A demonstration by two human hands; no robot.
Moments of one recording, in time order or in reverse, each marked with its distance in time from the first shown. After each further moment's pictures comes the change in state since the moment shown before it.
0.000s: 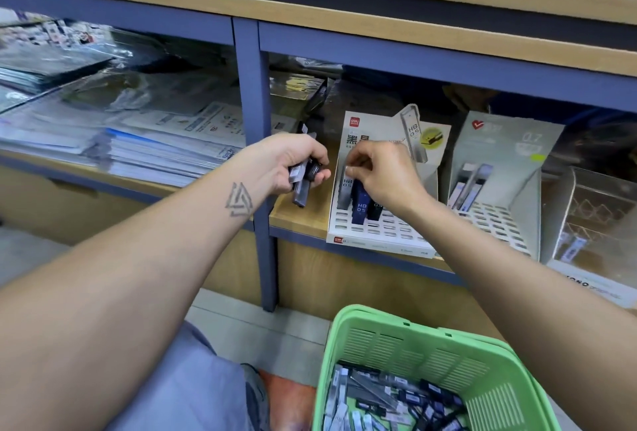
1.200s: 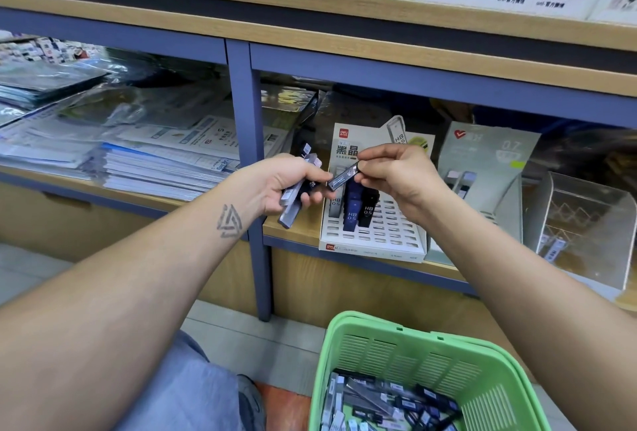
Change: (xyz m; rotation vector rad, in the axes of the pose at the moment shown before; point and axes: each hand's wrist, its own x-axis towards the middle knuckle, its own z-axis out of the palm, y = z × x) left_hand -0.013 -0.009 0.003 0.036 -0.205 0.003; right_hand -0.011 0.000 -0.040 0.996 -0.027 0.433
